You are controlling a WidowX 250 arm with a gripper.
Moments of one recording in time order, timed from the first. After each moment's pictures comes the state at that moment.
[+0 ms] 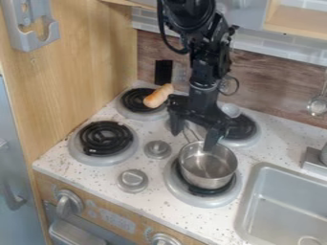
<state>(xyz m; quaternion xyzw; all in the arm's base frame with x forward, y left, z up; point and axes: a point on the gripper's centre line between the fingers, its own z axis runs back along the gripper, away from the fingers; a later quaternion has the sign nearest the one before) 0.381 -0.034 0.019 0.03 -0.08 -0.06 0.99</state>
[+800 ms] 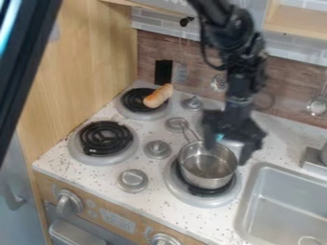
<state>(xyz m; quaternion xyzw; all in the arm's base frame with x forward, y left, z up) 0.402 -0.100 0.006 -0.01 -0.05 -0.09 0.99</state>
